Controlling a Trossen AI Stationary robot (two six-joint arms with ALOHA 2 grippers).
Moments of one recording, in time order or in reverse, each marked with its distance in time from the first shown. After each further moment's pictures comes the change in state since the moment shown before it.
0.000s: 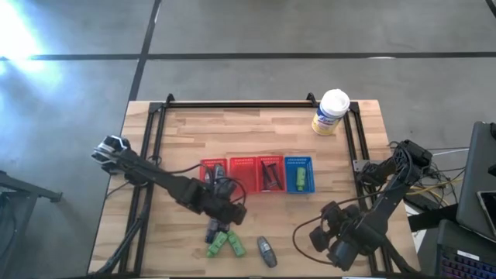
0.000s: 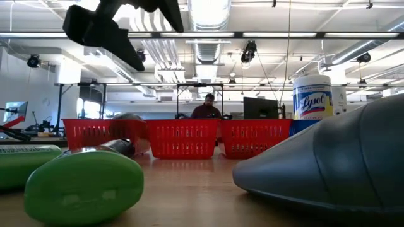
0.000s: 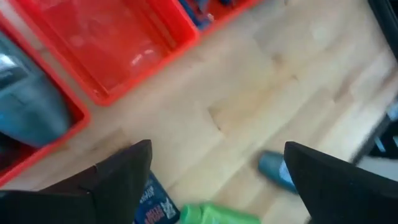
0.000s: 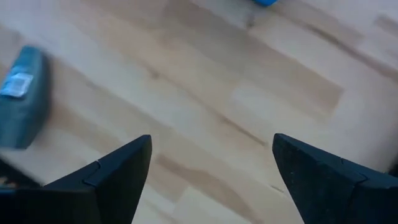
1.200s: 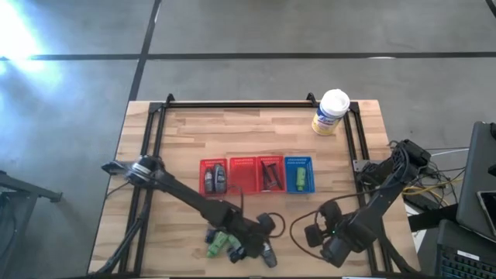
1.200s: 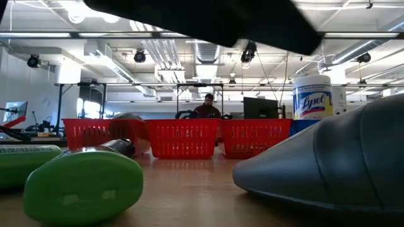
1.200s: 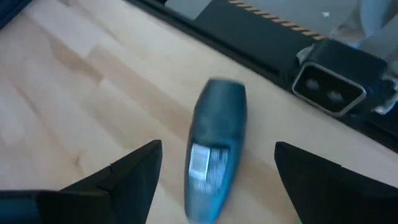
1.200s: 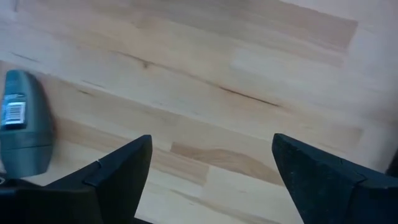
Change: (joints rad) left arm -0.014 0.414 0.237 0.419 0.455 1.807; right arm -0.050 0.004 -0.015 0.053 -0.125 0.219
